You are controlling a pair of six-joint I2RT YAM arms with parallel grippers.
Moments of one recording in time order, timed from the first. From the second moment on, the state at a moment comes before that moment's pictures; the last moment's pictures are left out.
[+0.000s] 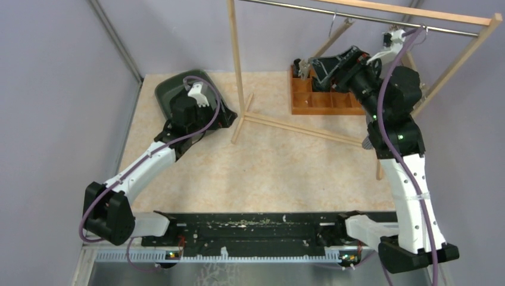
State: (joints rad) left arm -0.42 1.31 0.95 0.03 0.09 -0.46; right arm 0.17 1.05 1.51 -0.35 -0.27 0.63
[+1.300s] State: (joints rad) left arm -0.42 1.29 0.90 0.07 0.08 -0.46; right arm 0.32 1.05 1.59 -0.53 0.37 0.54
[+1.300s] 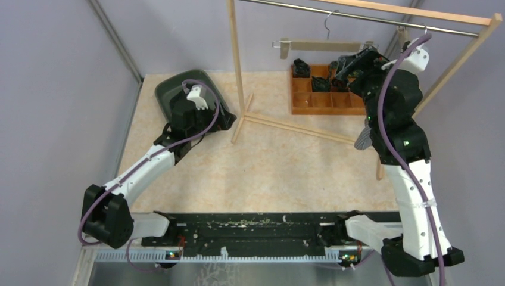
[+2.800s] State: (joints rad) left arm -0.42 1.33 0.90 0.07 0.08 -0.46; right arm 0.01 1.01 1.52 -0.42 -0.14 0.59
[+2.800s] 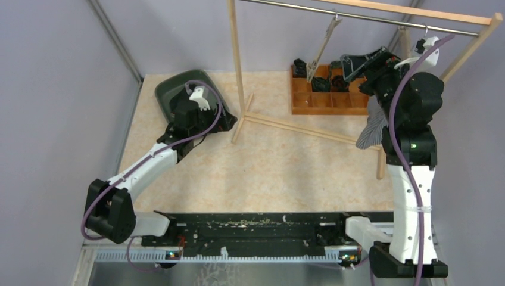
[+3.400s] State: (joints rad) left arm -0.42 1.33 0.90 0.07 0.08 -0.46; right arm 0.07 1.06 1.56 -0.48 -0.23 0.61
